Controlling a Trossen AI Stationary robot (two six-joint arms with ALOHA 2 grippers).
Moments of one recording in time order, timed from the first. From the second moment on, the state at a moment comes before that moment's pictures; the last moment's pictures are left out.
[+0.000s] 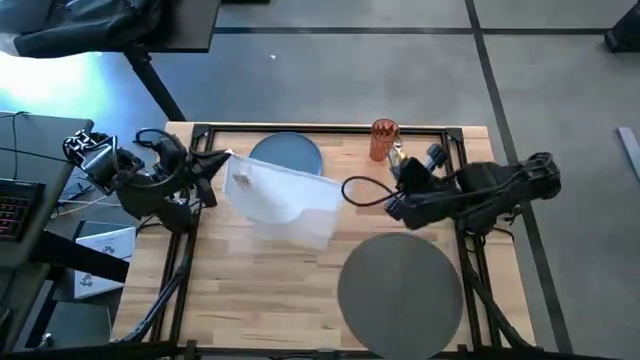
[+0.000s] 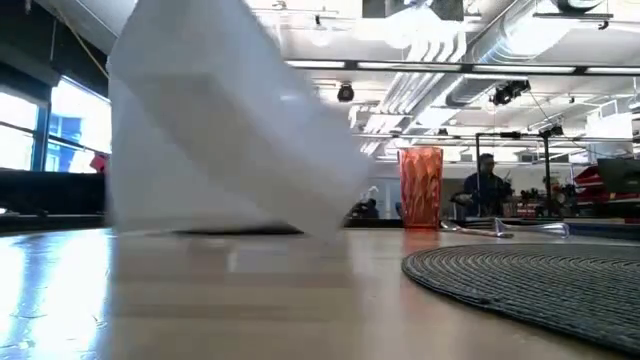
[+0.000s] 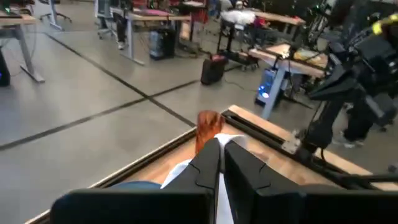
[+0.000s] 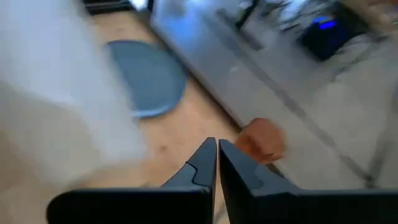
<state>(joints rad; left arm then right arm) -0.60 0.98 1.43 -0.99 -1.17 -0.68 0.35 1.49 1.78 -1.41 0.78 0.63</state>
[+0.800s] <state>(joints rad) -0.51 1.05 1.43 -0.72 -0.34 -0.66 0.08 1.73 1.32 -0.20 -0.03 0.19</state>
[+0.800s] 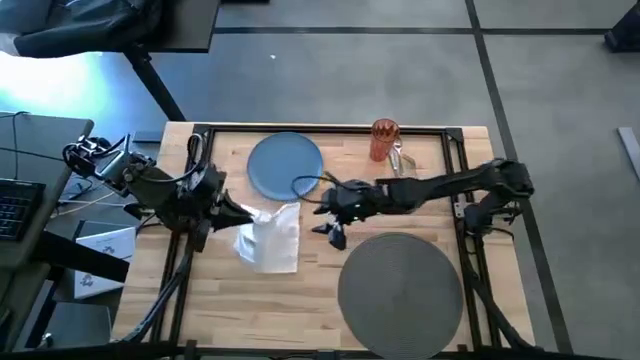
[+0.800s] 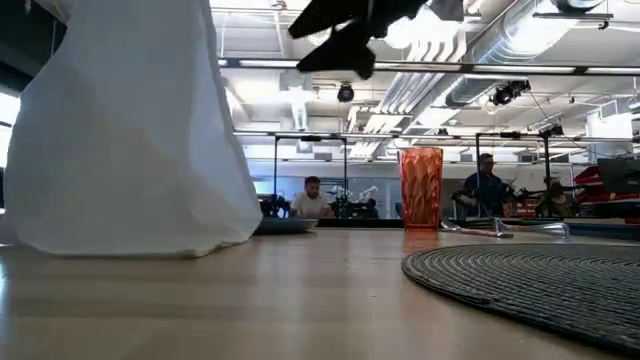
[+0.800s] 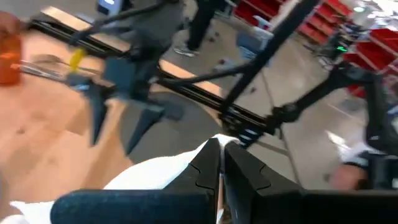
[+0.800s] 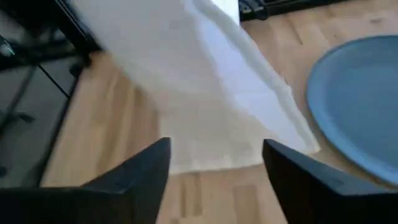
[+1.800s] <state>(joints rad) -0.57 1.00 1.48 -0.74 -0.52 -0.61 0.08 2.01 1.77 -0.81 -0.07 0.08</state>
